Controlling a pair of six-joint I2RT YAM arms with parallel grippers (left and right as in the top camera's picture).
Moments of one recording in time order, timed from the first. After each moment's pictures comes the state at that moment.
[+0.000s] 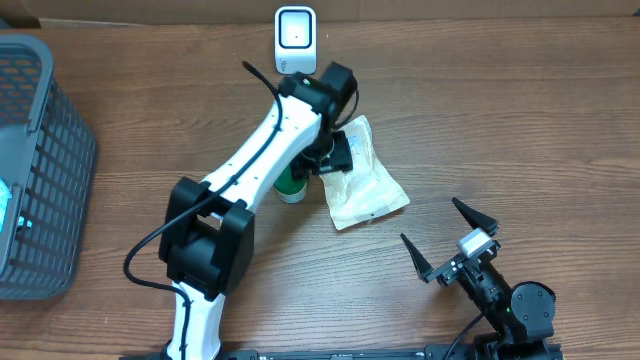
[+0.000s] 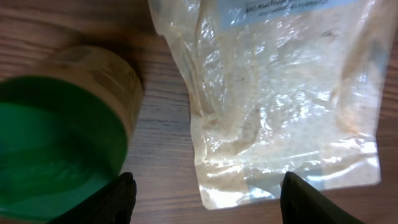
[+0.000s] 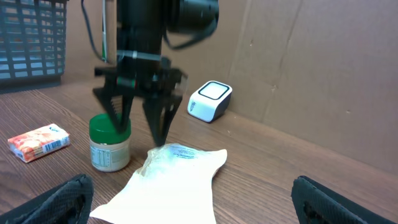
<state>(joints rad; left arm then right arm) -0.52 2.12 1.86 -1.28 0.13 -0.68 0.15 0.01 0.02 0.00 -0.44 -0.17</state>
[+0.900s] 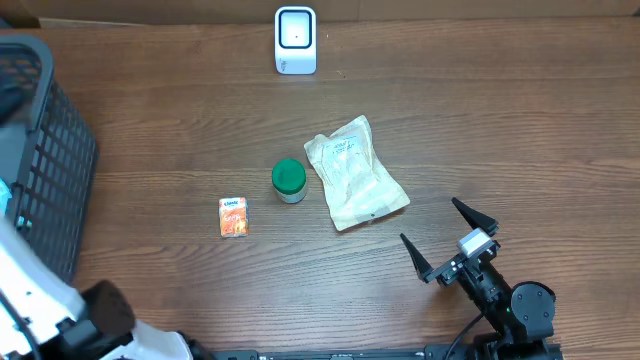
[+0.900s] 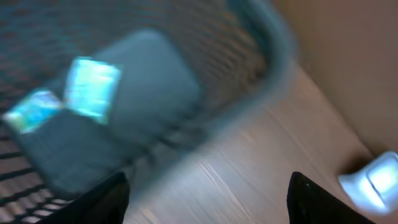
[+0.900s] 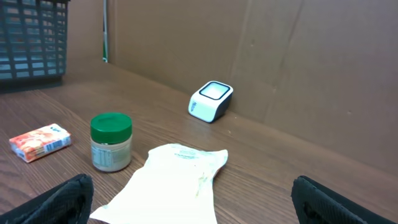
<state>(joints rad) 0.61 1.75 2.35 -1.51 0.01 -0.39 0.15 0.01 0.02 0.00 -0.44 -0.17</state>
